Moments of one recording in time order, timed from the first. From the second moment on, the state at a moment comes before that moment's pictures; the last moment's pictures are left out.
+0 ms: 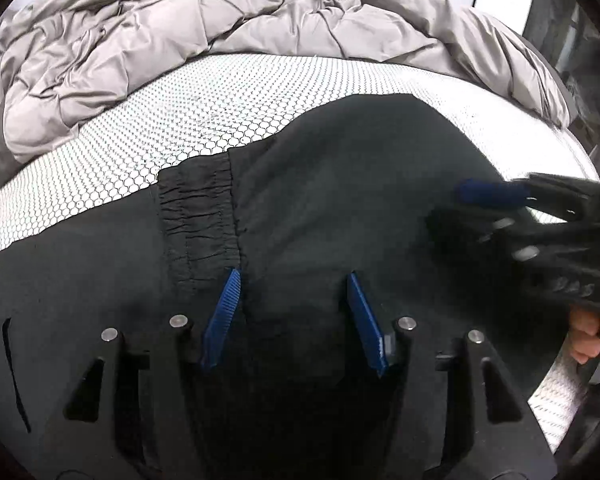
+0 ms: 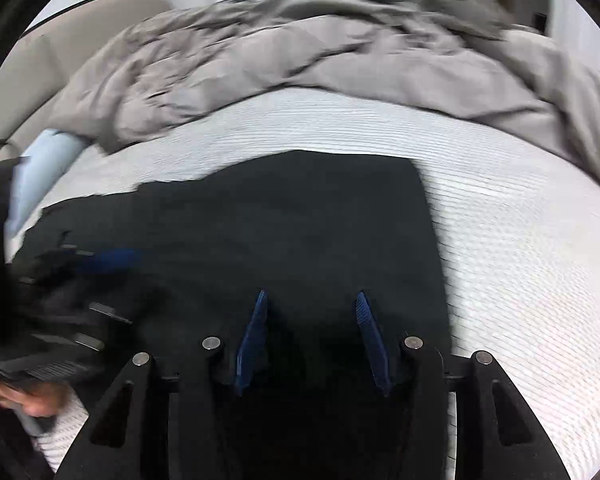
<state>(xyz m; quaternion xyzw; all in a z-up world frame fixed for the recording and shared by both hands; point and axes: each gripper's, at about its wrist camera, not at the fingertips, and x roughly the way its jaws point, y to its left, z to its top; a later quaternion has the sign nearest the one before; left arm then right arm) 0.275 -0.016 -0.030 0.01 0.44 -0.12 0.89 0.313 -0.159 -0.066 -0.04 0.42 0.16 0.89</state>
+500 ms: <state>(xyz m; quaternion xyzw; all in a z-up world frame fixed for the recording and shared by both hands) 0.316 -0.013 -0.008 -0.01 0.45 -0.12 0.88 0.340 -0.155 -0.046 -0.03 0.38 0.13 0.91</state>
